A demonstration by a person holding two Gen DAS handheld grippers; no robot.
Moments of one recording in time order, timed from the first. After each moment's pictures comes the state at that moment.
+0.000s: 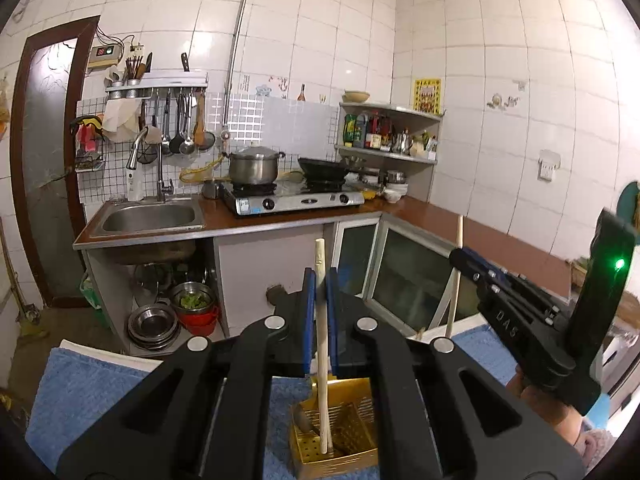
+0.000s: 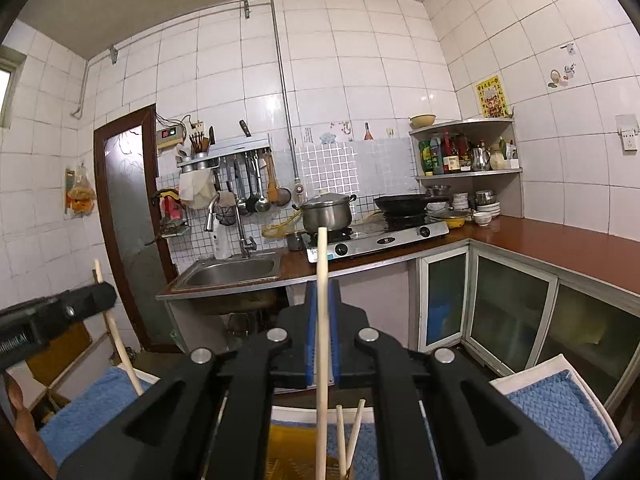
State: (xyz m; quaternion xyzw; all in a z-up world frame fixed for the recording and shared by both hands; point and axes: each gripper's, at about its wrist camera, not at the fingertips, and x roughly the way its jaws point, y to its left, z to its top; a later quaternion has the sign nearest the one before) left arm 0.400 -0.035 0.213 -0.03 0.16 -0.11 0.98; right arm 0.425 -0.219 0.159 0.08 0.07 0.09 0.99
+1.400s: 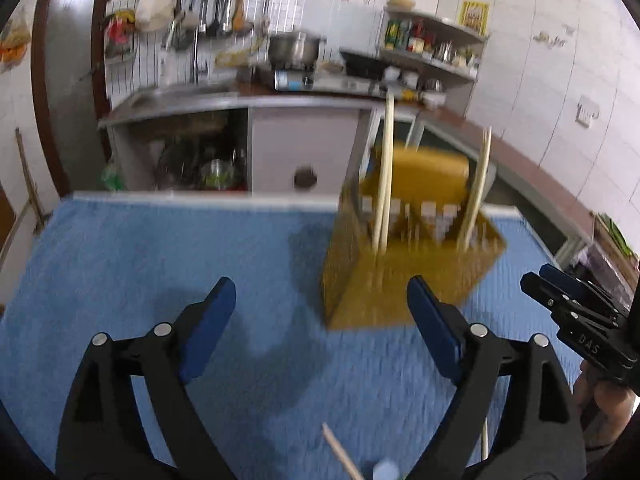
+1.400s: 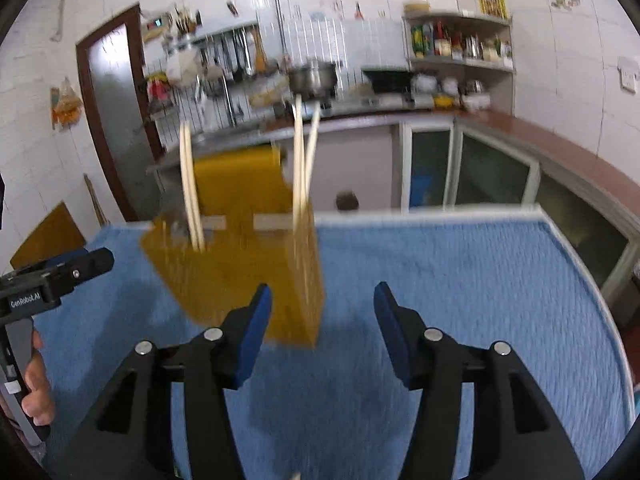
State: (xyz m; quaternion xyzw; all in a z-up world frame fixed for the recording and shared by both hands) left arm 0.341 0.002 0.054 -0.06 0.35 -0.06 0.93; right arm 0.342 -0.240 0.014 0.05 0.31 0.08 0.95
